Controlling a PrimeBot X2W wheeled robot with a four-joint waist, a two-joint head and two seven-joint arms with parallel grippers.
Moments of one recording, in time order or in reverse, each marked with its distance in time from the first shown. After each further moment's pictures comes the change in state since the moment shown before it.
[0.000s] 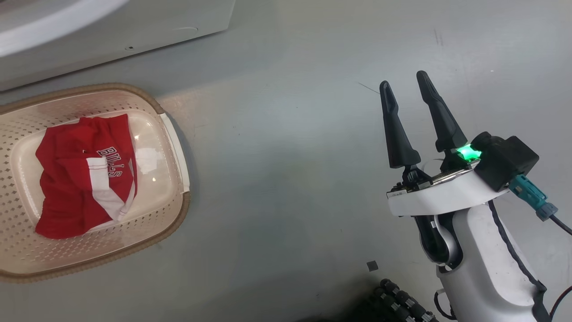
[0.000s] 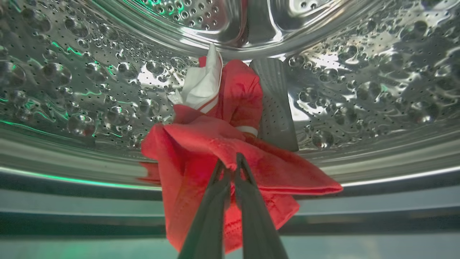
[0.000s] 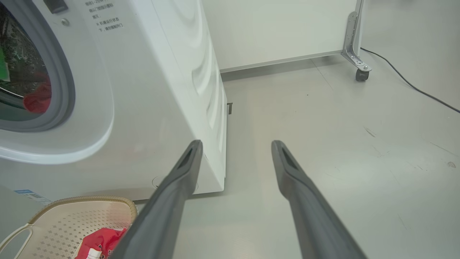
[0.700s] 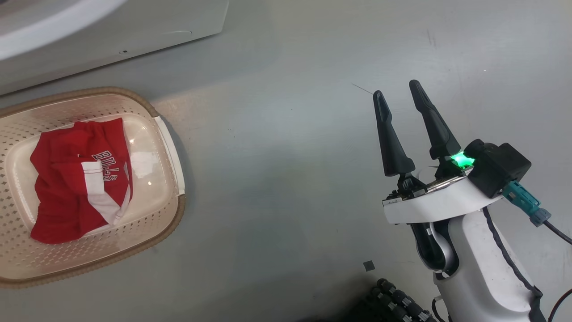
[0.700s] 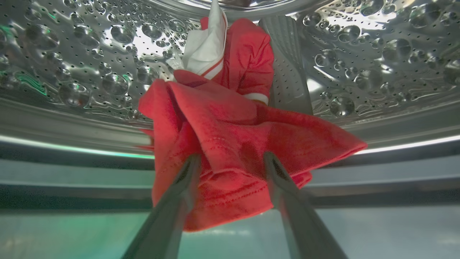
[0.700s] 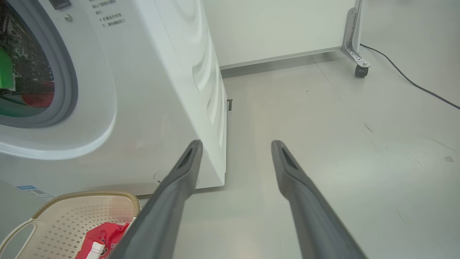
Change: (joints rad) left arm 0.035 0.027 -0.003 0.029 0.004 -0.002 0.046; right arm 0.020 0.000 0.017 -0.001 0.002 0.000 0.000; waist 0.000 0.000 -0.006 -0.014
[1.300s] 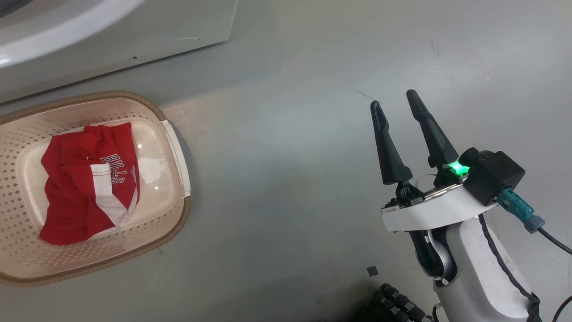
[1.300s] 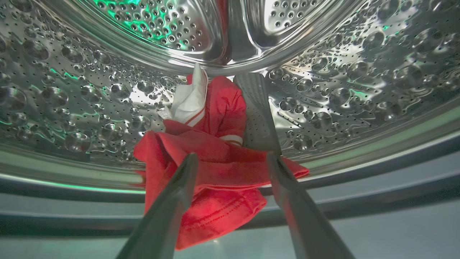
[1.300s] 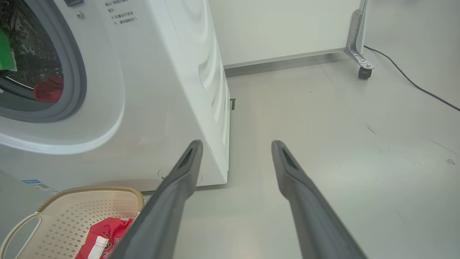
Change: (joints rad) left arm 0.049 -0.040 -0.019 -0.100 -0.025 -0.018 -0.140; right arm 0.030 0.000 0.004 -0.001 -0.026 -0.005 0.000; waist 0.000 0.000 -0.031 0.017
